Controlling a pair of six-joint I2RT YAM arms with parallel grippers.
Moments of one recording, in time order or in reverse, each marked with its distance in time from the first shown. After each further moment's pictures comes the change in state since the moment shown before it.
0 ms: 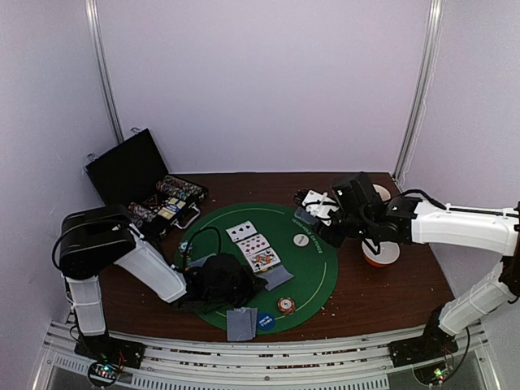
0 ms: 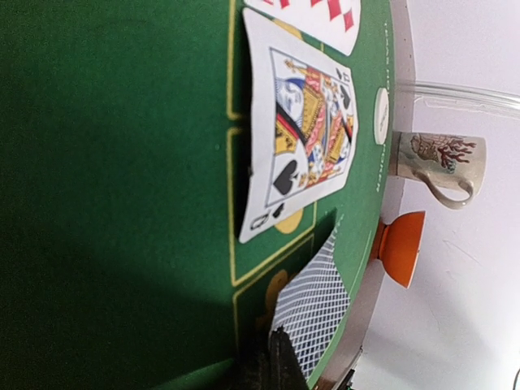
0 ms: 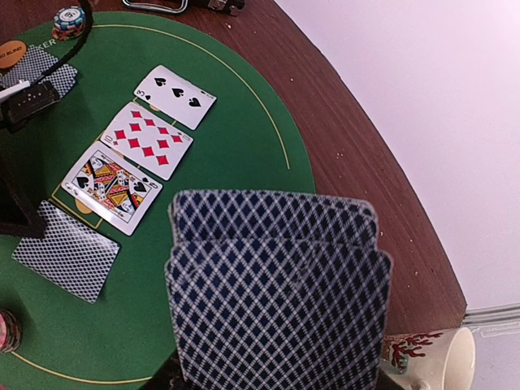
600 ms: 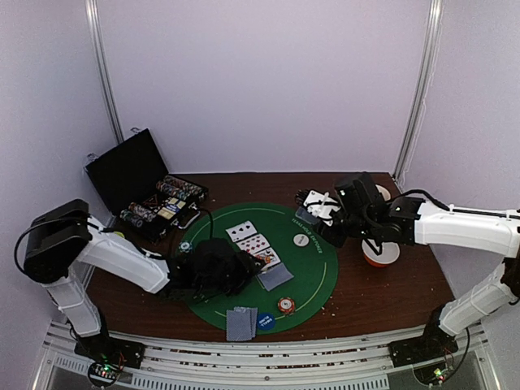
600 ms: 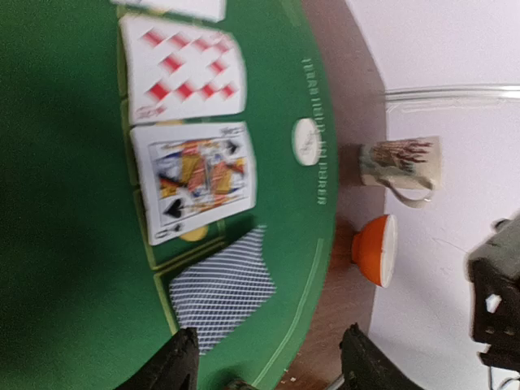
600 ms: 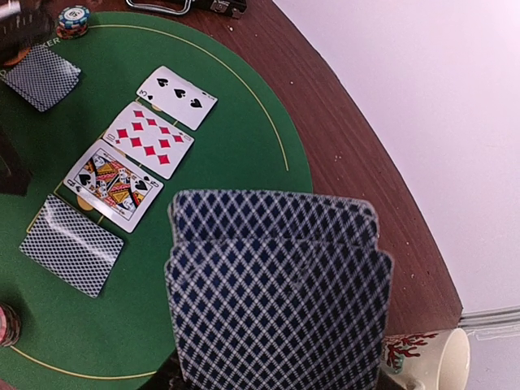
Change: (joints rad) left arm 0.006 -0.208 0.011 -0.228 -0.058 0.089; right arm 0.008 -0.024 -0.010 -0.001 0.000 -0.016
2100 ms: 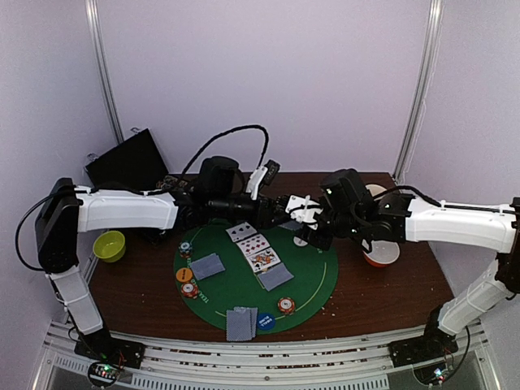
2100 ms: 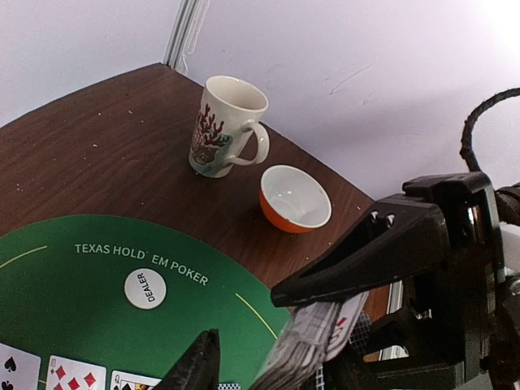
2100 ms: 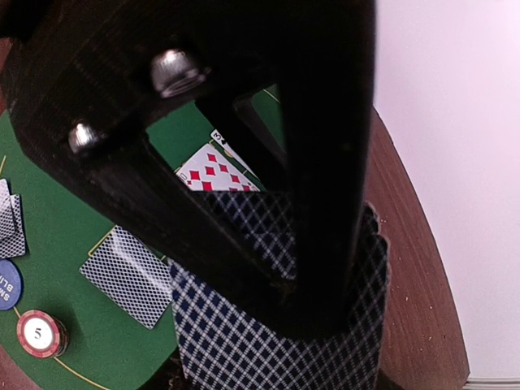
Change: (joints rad) left arm 0.227 0.048 0.557 -0.319 0.605 1.181; right arm 0.072 0.068 0.092 -0.014 -0.148 -0.082
